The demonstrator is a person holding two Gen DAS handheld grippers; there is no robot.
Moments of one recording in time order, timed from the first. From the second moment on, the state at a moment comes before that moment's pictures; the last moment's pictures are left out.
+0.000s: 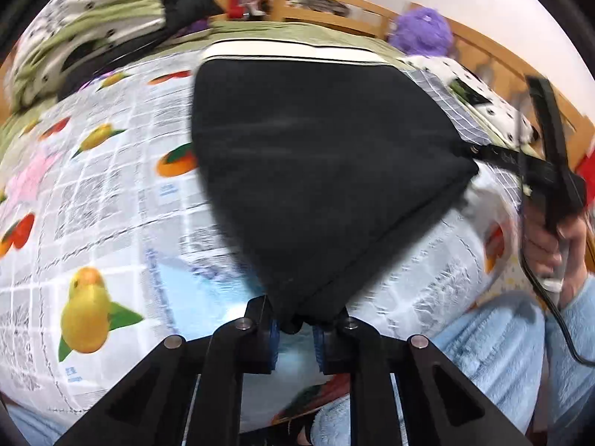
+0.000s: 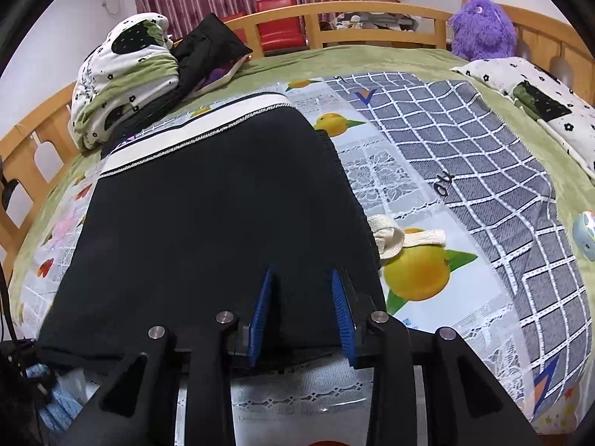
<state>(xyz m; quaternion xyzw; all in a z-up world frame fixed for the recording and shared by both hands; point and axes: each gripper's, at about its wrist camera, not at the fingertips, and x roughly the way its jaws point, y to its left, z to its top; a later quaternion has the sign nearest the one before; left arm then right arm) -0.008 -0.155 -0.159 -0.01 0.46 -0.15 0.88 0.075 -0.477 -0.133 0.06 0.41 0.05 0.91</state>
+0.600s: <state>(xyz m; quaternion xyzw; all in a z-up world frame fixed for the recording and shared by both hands) -0.019 -0.124 -0.159 -0.05 0.50 -0.18 0.85 0.062 -0.489 -0.134 0.07 0.42 0.07 0.90</state>
